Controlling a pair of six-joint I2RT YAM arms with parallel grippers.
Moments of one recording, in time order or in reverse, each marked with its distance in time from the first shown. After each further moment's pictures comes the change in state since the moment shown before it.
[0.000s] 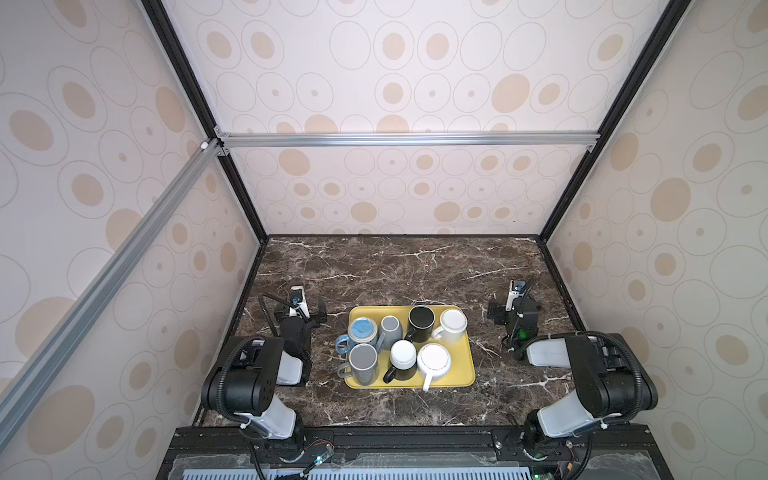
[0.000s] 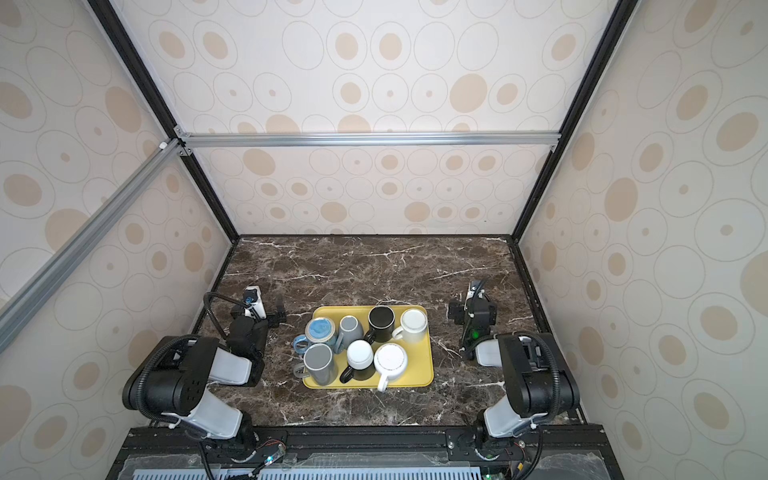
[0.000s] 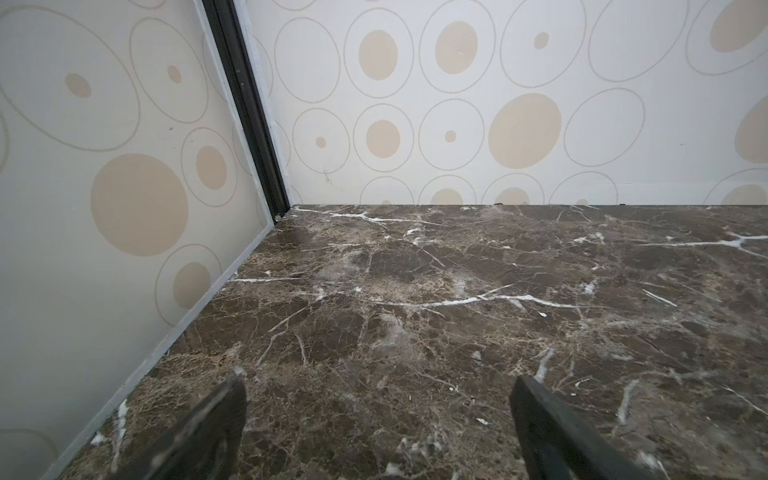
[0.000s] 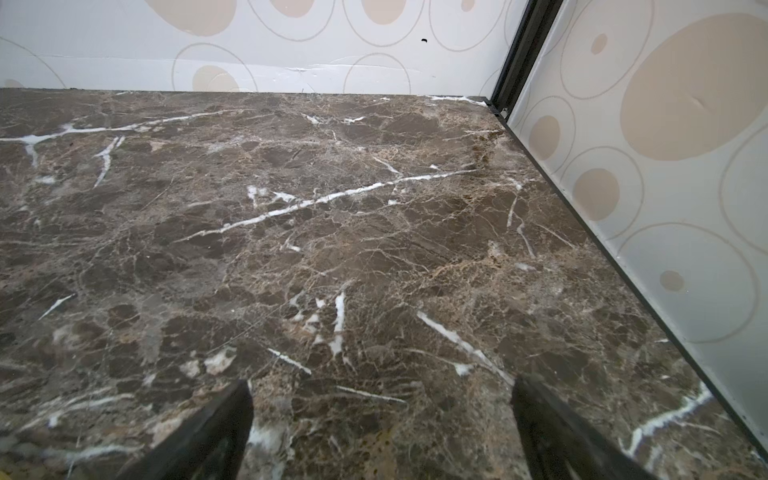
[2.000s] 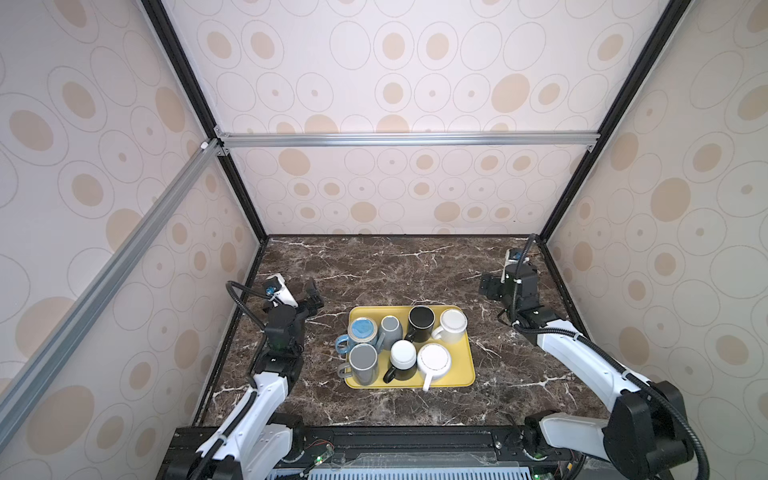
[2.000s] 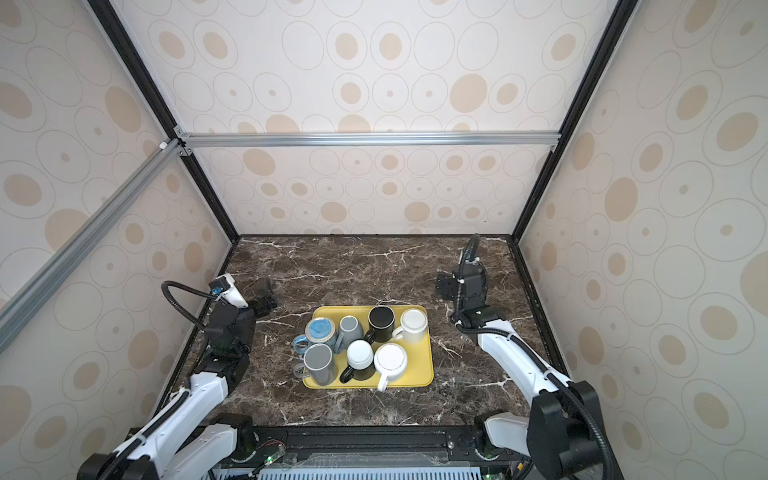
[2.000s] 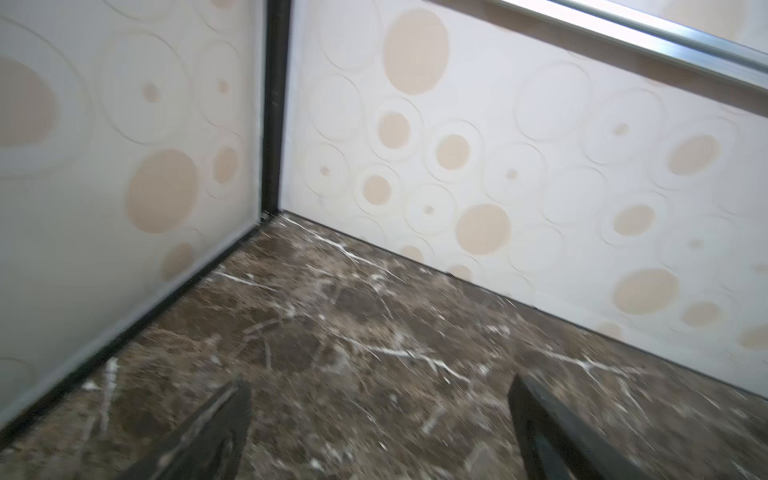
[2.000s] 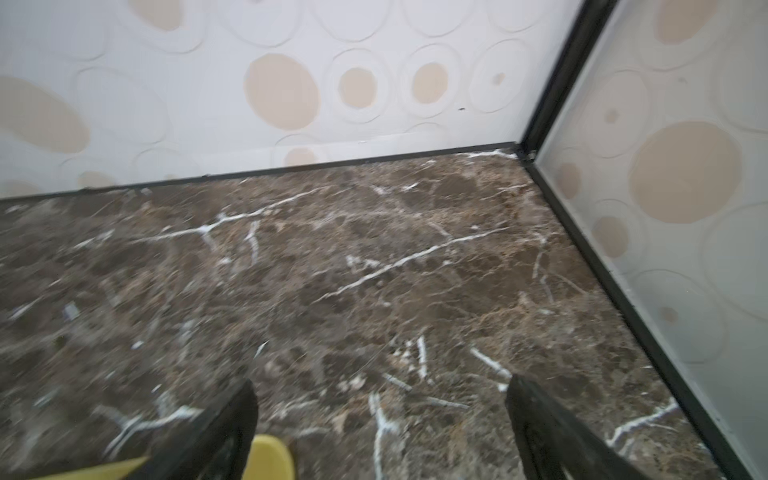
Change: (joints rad) left arm -0.148 -0.735 0.192 -0.992 -0.051 -0.430; right arm 0.248 -0.331 0.436 -0.864 0.085 0.208
